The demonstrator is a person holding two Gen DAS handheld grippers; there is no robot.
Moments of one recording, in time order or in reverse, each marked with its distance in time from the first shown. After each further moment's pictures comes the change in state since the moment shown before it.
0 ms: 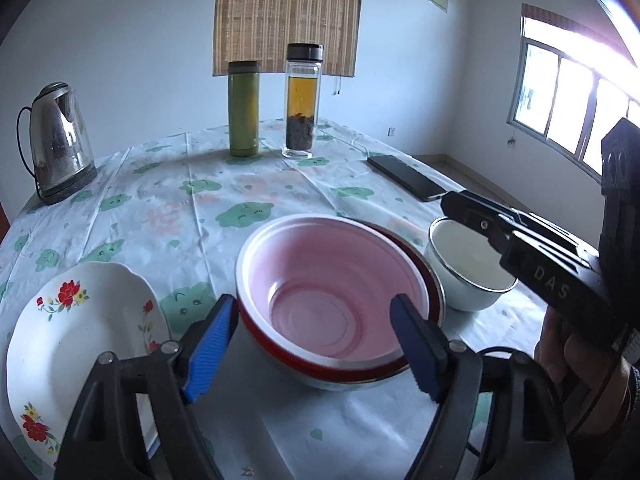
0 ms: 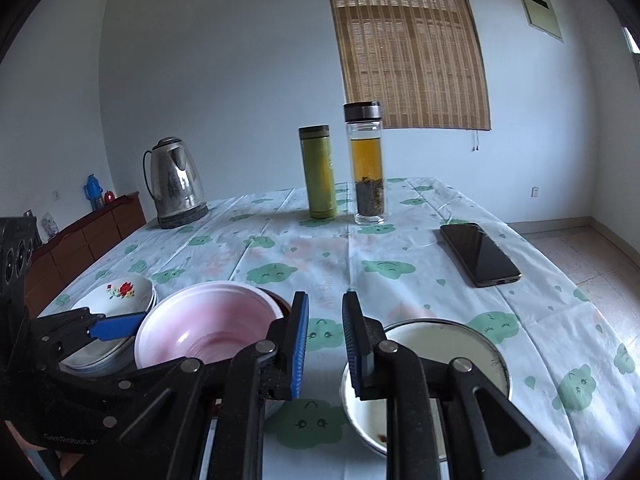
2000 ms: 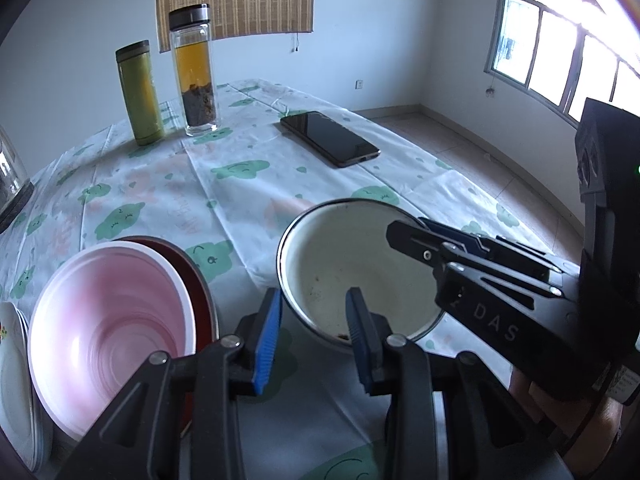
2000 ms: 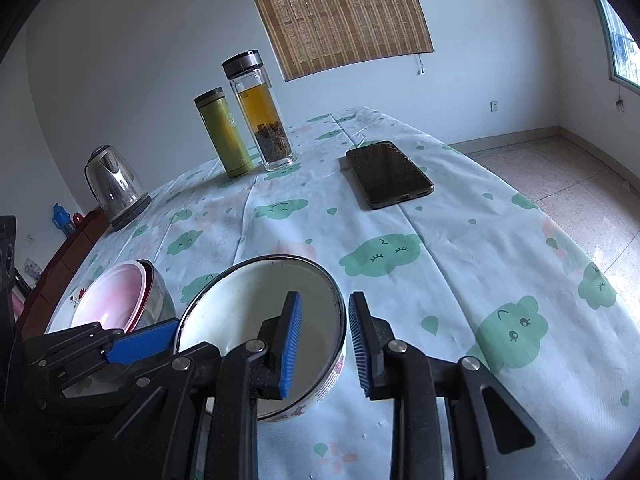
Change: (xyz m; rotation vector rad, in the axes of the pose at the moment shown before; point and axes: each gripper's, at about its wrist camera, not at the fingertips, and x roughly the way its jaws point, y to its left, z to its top) left arm 0.064 -0.123 0.026 0.098 0.180 -0.041; right arm 0.004 -0.109 -0.022 0.225 0.211 -0.056
